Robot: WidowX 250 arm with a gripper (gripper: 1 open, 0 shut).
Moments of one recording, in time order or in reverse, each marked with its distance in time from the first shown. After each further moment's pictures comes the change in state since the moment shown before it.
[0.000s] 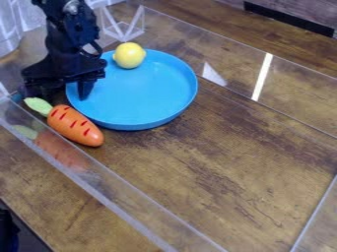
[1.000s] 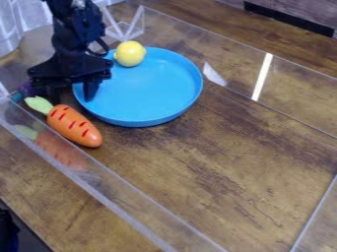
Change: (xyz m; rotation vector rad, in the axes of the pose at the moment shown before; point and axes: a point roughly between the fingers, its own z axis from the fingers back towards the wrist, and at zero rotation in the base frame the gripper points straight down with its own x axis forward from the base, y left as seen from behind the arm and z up) arm -0.004 -0.004 0.007 0.022 0.040 -0.026
